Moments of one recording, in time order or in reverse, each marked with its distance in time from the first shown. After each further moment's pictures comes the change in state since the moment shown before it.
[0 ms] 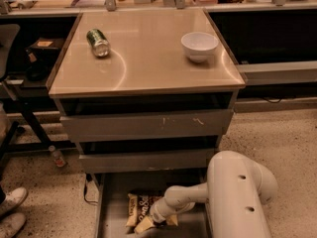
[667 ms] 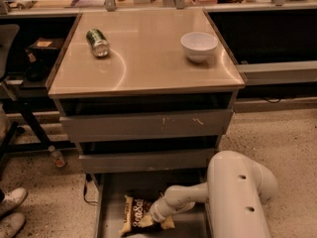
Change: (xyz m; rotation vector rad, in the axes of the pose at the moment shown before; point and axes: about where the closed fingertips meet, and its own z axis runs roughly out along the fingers) arm 0.000 0.000 0.000 0.000 0.000 0.000
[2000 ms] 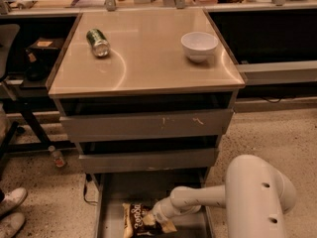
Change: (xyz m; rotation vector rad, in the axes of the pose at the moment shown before) arm -0.009 0.013 -0.029 -0.020 -0.077 0.026
